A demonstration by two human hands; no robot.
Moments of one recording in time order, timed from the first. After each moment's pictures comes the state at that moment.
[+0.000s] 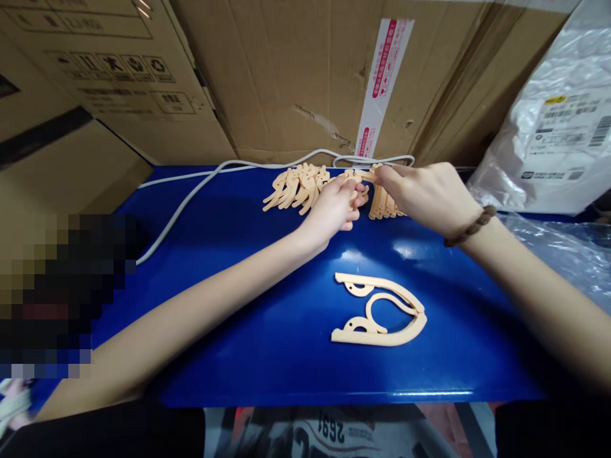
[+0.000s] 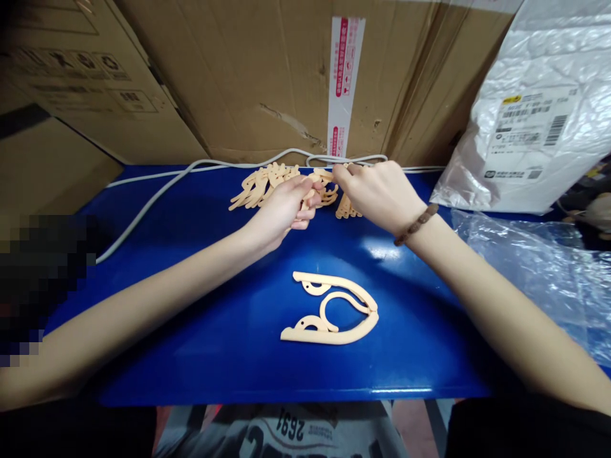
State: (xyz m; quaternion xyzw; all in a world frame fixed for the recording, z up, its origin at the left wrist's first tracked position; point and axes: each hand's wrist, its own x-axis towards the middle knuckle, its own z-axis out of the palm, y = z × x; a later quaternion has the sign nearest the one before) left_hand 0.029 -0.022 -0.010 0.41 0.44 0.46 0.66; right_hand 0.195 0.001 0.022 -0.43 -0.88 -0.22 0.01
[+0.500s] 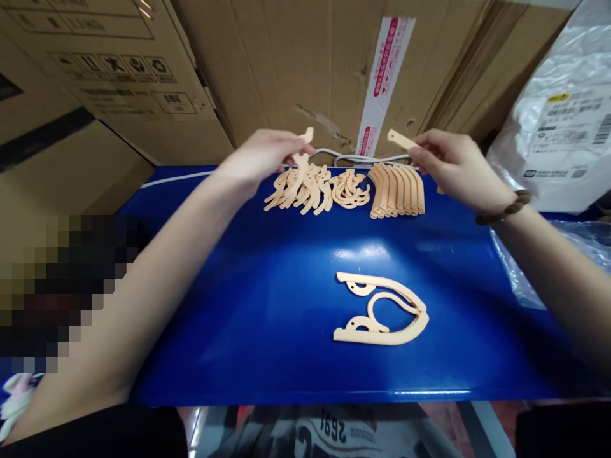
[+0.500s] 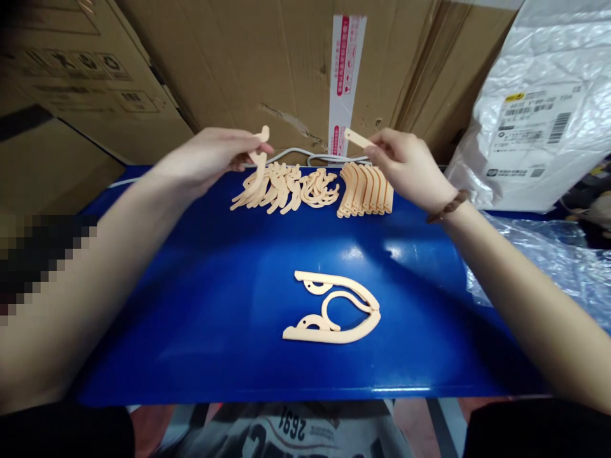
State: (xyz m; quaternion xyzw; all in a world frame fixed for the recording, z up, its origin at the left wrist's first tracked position) left_hand -0.069 0.028 0.011 0.63 0.56 0.42 0.34; right_hand 0.227 0.031 0.033 -0.52 -0.81 0.10 0.26
